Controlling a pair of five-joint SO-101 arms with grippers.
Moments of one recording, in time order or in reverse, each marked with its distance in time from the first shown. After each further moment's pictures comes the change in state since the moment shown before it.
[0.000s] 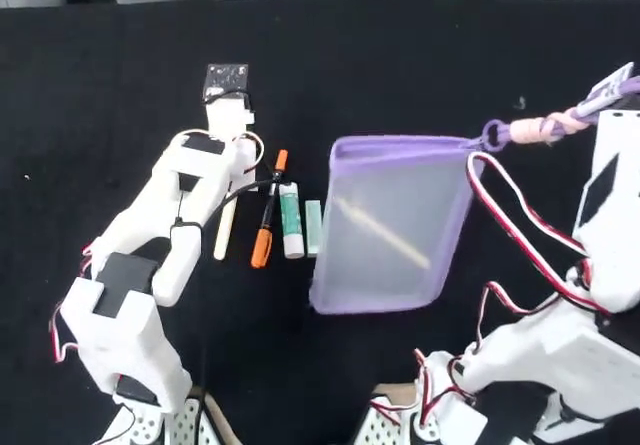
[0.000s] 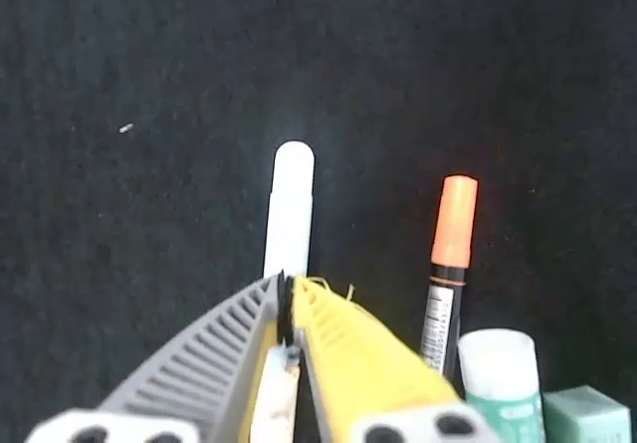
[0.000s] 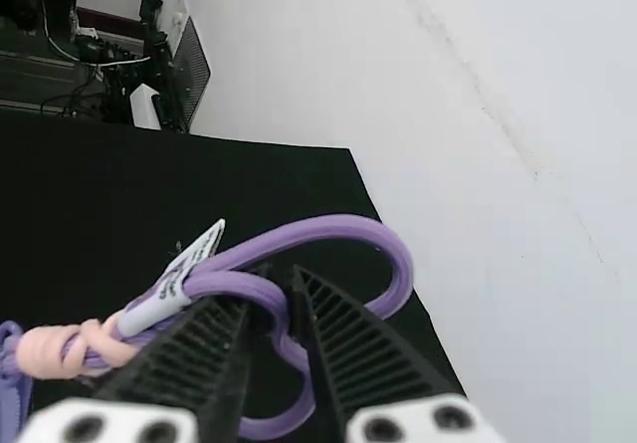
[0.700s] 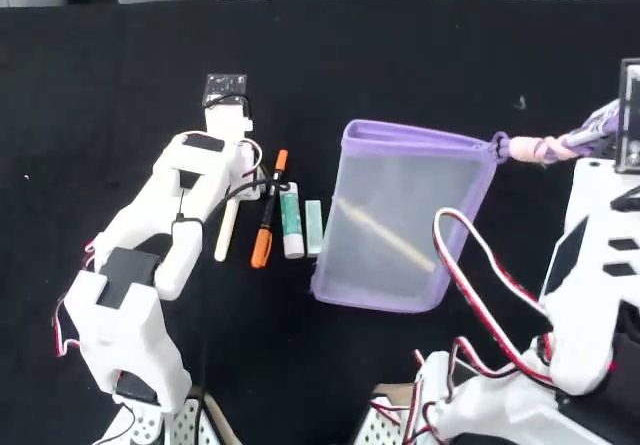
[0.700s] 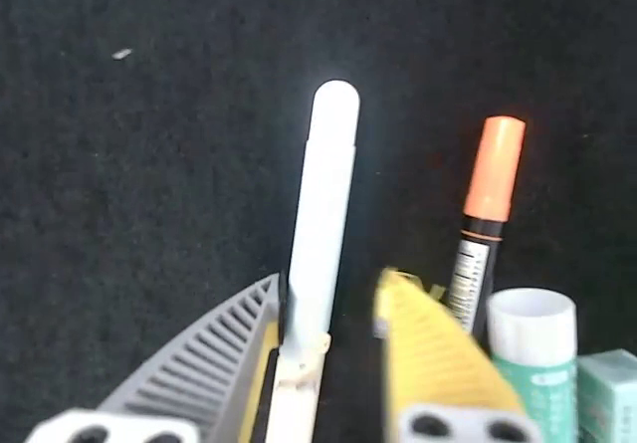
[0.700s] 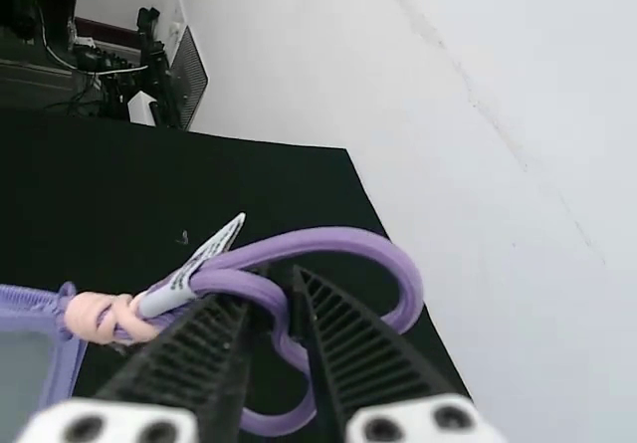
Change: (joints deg) left arm -0.3 1.8 -1.9 6.3 0.1; right arm 0.0 -14.5 13.6 -0.4 0.0
